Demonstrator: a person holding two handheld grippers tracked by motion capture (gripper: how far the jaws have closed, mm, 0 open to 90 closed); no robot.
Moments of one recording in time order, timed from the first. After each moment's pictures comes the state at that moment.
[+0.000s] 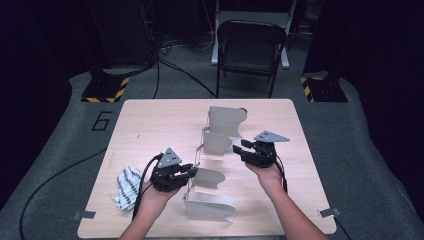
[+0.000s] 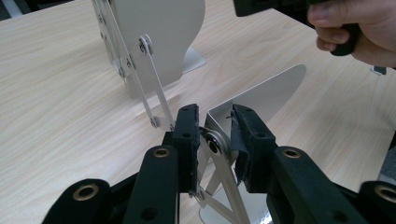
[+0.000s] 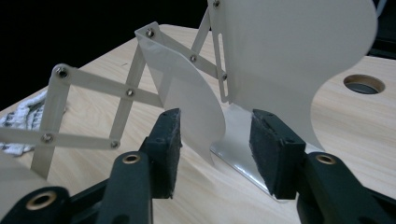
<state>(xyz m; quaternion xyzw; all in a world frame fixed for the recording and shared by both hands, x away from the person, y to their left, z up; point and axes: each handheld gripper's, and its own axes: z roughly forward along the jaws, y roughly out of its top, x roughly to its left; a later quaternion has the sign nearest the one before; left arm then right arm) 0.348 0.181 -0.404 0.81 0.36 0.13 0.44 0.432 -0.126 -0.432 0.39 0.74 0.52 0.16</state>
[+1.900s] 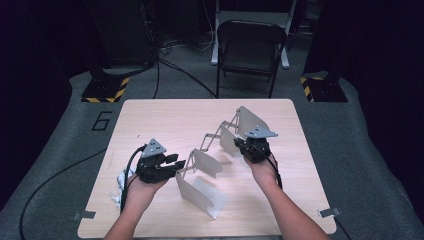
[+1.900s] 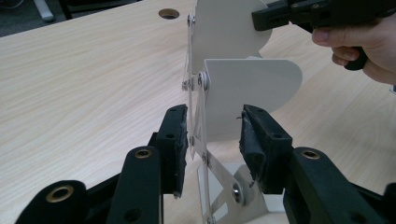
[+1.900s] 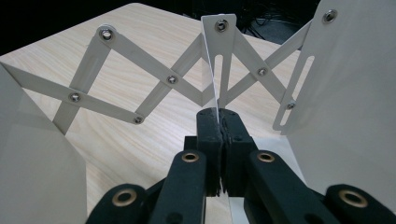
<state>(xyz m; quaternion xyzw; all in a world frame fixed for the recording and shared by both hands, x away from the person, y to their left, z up) 0.358 0.216 -0.383 0.80 0.39 0.15 0.44 0.444 -0.107 -0.428 0.39 0.77 0.46 0.22</state>
